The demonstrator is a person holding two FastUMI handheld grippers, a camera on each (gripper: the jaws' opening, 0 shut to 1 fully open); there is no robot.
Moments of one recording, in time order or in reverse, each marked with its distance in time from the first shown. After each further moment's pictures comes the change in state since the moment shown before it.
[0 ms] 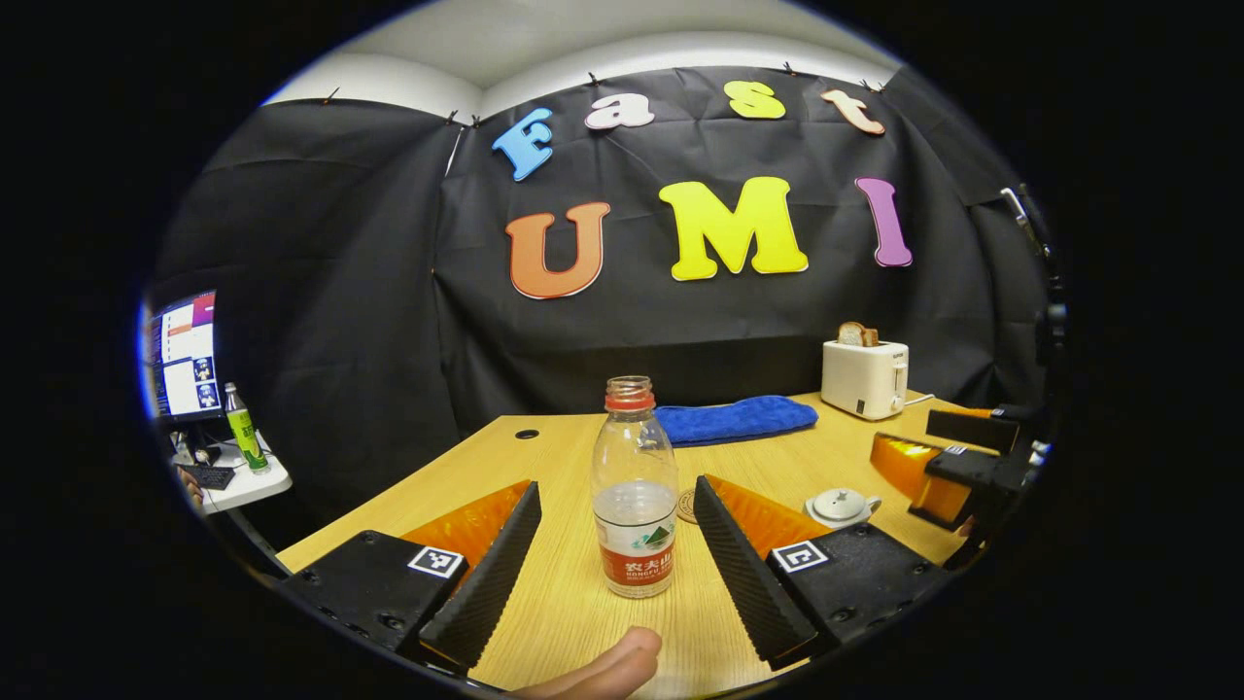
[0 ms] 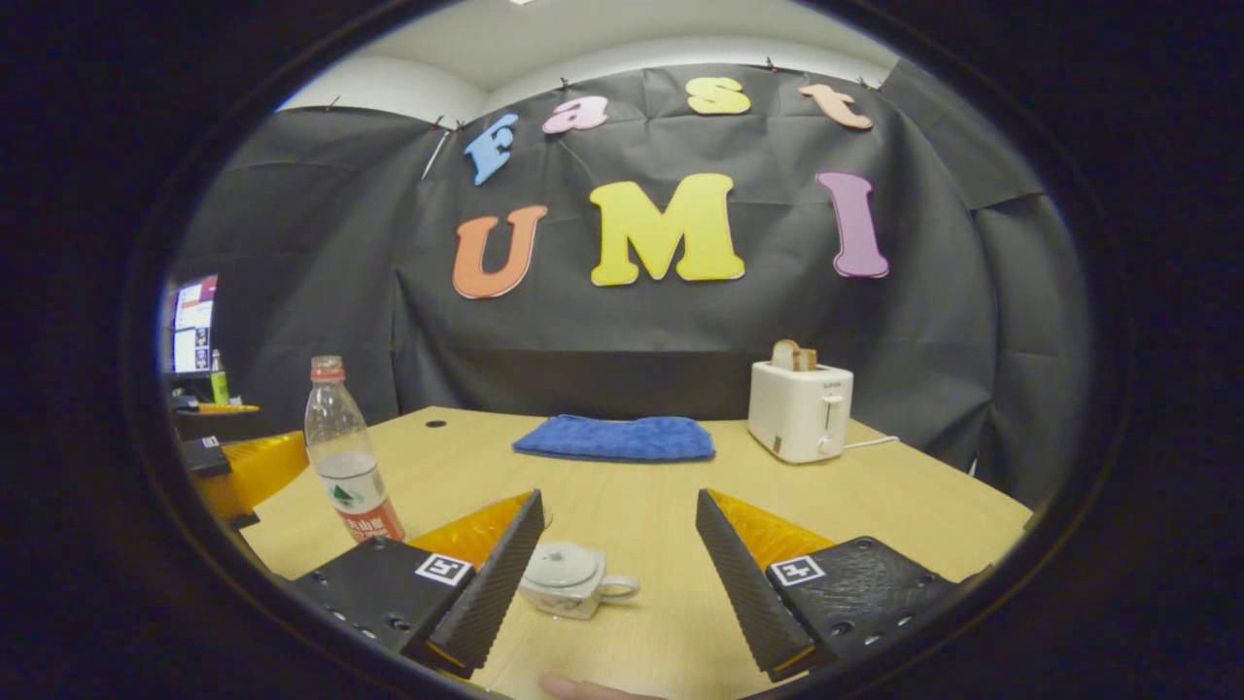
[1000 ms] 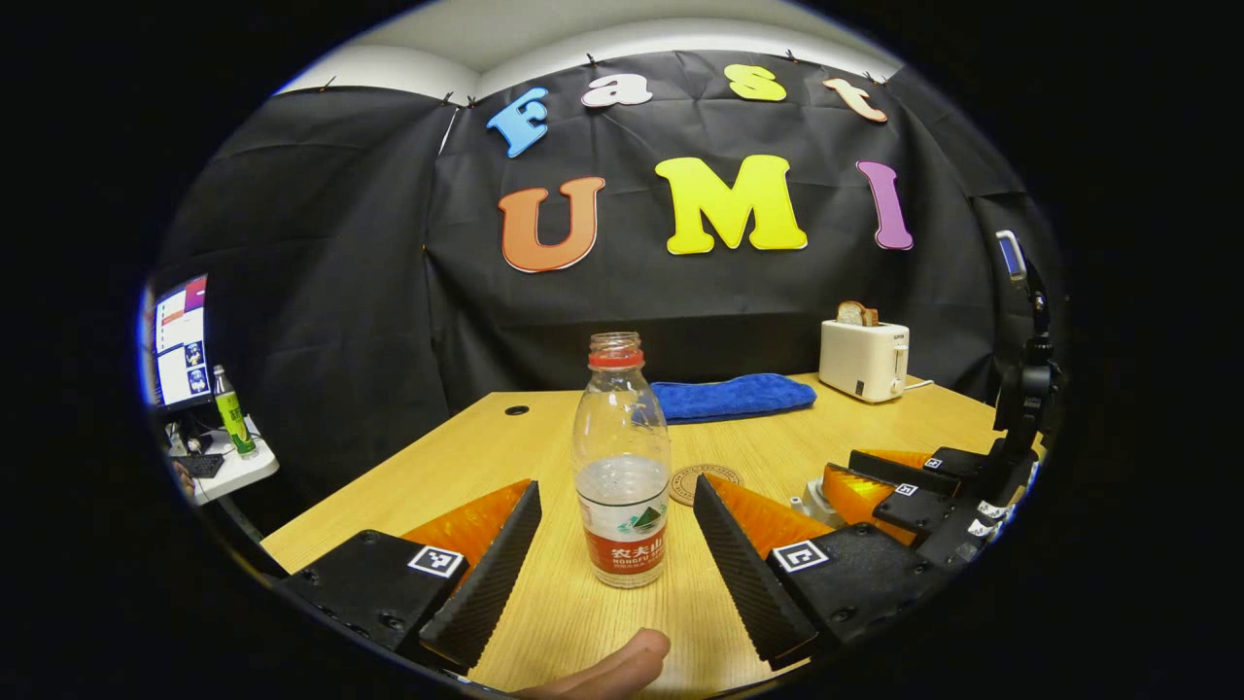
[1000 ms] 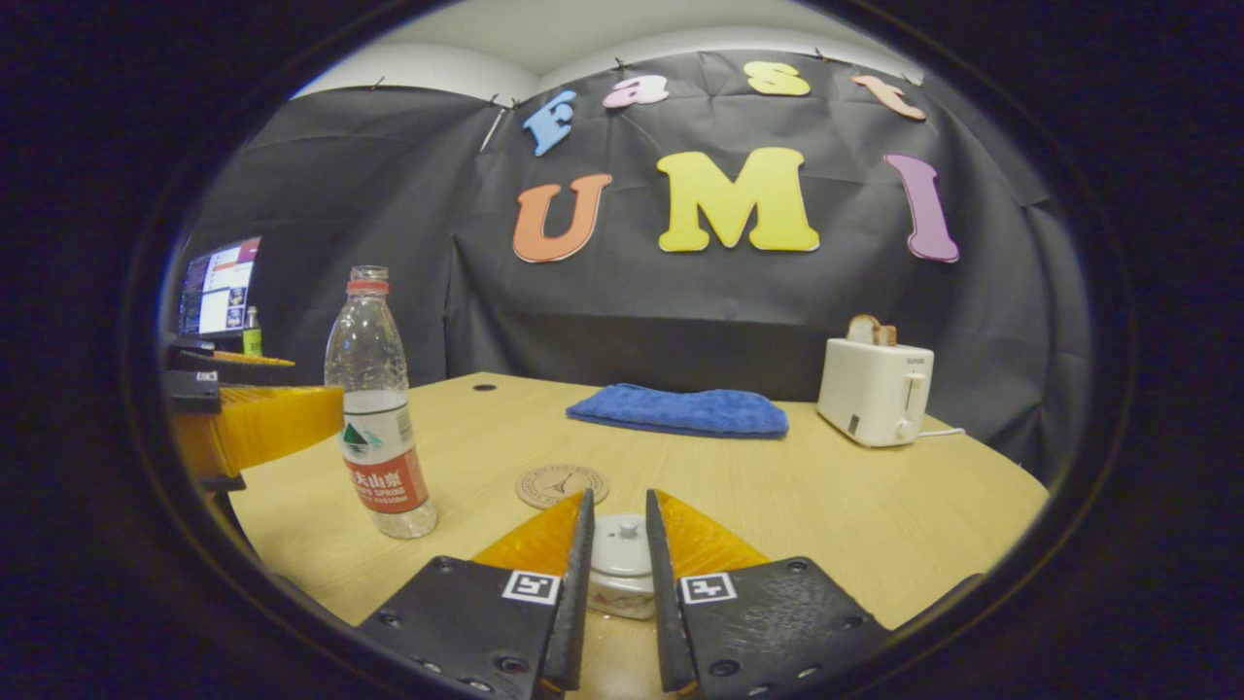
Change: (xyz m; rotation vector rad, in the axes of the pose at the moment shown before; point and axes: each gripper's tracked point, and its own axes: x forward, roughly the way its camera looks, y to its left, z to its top) left arm 0.013 -0.012 -0.026 -0.022 0.072 -0.016; right arm 0.032 0.040 -0.041 -0.053 0.040 0.155
